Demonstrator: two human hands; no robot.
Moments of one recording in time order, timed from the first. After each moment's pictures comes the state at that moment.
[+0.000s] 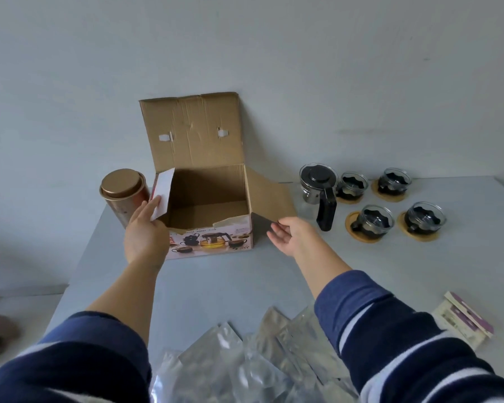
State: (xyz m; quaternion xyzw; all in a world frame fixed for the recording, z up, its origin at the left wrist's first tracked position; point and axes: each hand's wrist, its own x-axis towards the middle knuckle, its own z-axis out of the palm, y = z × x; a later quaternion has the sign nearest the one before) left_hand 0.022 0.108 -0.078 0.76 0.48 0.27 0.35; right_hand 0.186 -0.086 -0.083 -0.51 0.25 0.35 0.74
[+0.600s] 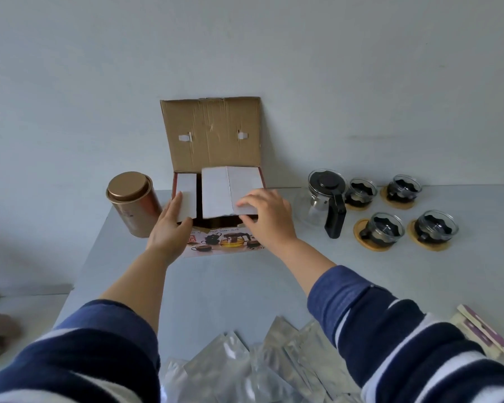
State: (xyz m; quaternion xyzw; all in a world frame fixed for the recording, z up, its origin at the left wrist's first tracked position) left_hand 0.042 0.126 -0.087 0.83 0.37 0.14 0.40; right_hand 0.172 -0.038 -0.077 -0.86 -0.41 -0.08 0.30
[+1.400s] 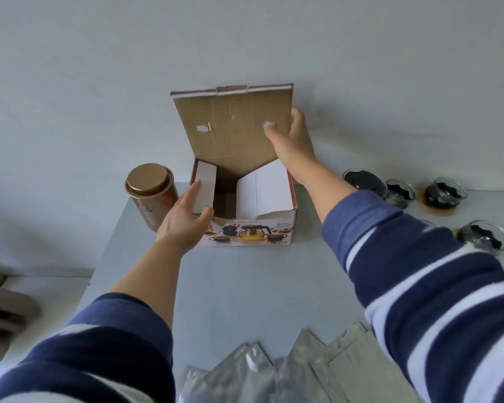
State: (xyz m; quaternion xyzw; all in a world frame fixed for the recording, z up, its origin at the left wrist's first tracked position) left_hand 0.052 0.157 -0.094 0.85 0.37 0.14 0.34; right_hand 0.248 0.052 -0.006 -0.80 -0.21 0.09 0.56
